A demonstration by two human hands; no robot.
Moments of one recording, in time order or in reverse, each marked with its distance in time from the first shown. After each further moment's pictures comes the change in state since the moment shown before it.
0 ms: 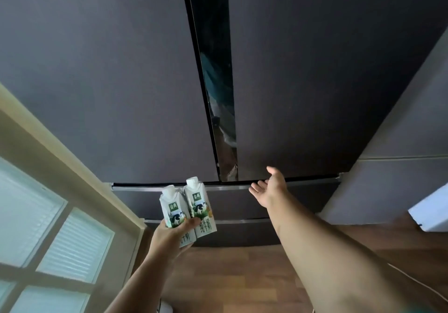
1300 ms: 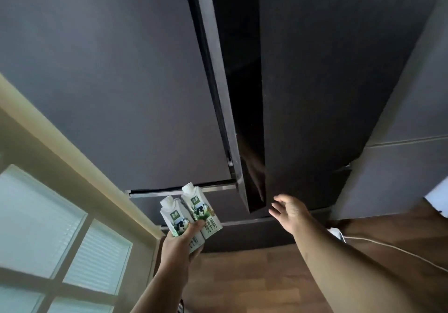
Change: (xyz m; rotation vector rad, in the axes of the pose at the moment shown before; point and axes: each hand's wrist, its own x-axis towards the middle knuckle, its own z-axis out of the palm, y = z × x) left_hand -0.013 -0.023 -0.034 -0.132 0.058 0.002; right_hand 0.008 0.056 -0.076 -0.091 -0.036 -0.076
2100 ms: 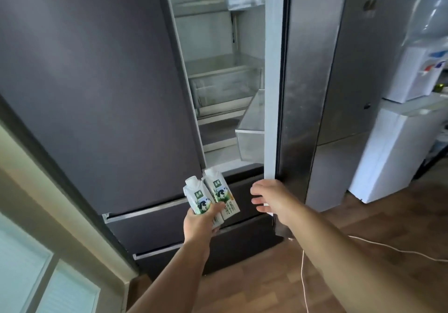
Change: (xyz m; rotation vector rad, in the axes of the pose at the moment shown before) left_hand -0.111 0.021 0.031 0.143 -0.323 0.137; right_hand -0.246 -0.001 -0.013 -0.650 0.013 -0.460
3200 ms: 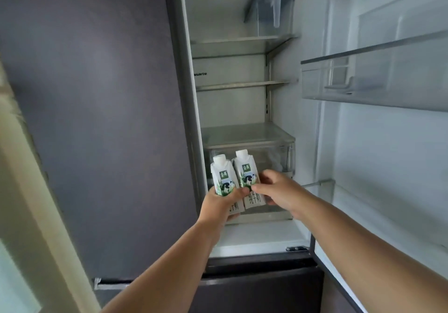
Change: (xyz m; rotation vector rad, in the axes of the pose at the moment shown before) left_hand 0.079 0.199 0.157 0.085 -0.102 0.355; right_hand 0.098 -0.231 -0.063 -0.438 -0.282 -0.525
